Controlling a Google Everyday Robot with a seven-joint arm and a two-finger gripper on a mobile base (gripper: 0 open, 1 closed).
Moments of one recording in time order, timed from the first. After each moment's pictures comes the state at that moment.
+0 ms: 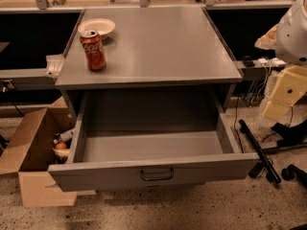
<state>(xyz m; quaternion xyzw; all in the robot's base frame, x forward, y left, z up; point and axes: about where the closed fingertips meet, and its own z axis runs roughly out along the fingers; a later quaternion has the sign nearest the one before) 0.438 -0.216 0.978 -0.60 0.78 -0.04 0.16</state>
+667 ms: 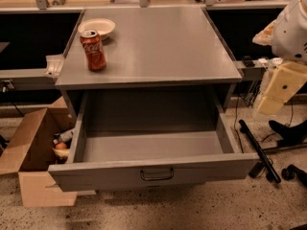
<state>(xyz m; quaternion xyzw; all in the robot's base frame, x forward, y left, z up) 0.448 -0.212 0.981 -0.60 0.78 -0.04 0.18</state>
